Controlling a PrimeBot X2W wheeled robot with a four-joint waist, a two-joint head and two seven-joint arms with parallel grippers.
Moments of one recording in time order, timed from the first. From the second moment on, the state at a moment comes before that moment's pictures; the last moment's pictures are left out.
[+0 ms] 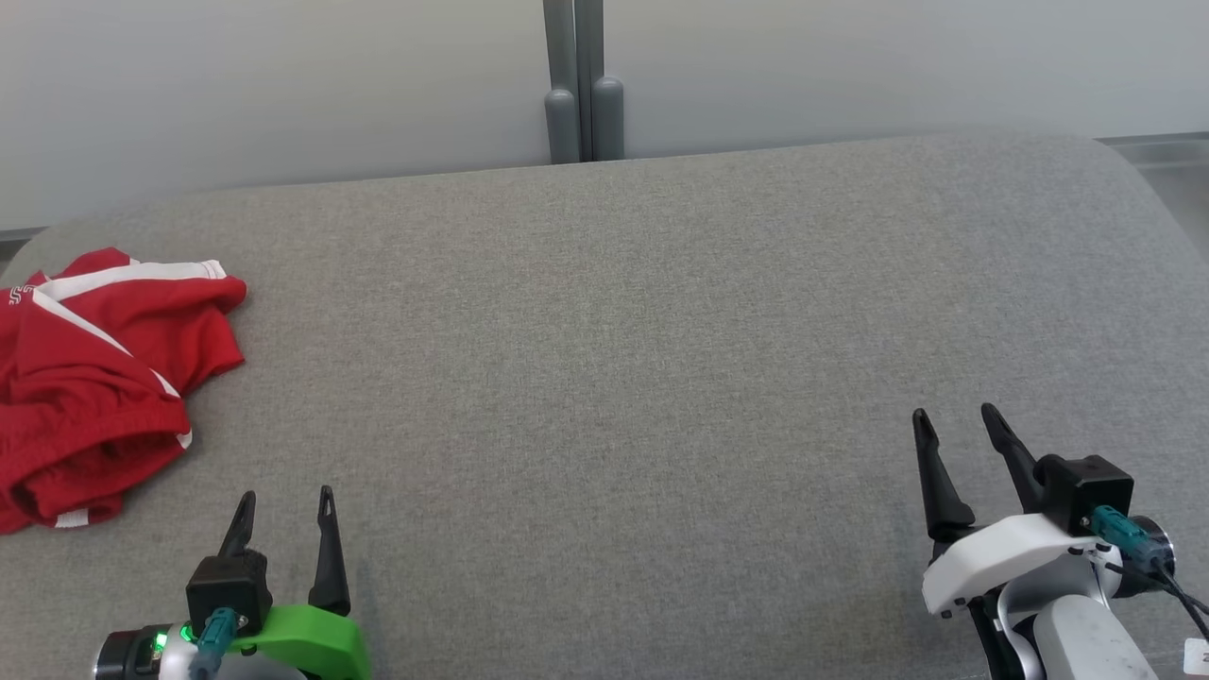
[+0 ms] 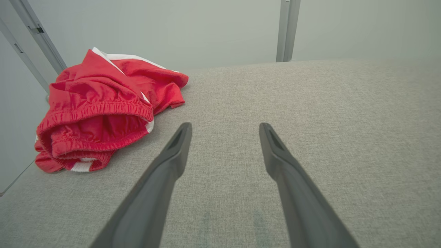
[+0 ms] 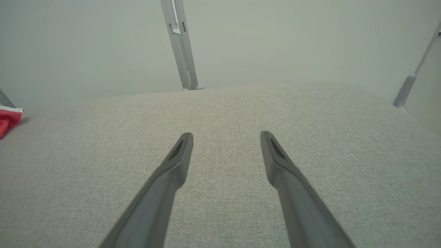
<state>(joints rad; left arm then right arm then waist) -0.06 0.13 -0.08 0.36 -0.15 0.06 -0.23 -0.13 -0.09 -0.01 0.35 0.18 0.13 -0.23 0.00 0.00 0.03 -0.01</state>
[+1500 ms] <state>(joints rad) 0.03 0.07 0.13 0.43 -0.10 0.06 -0.26 -0.25 -0.14 0.32 0.43 0.11 0.13 -0.26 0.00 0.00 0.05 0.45</state>
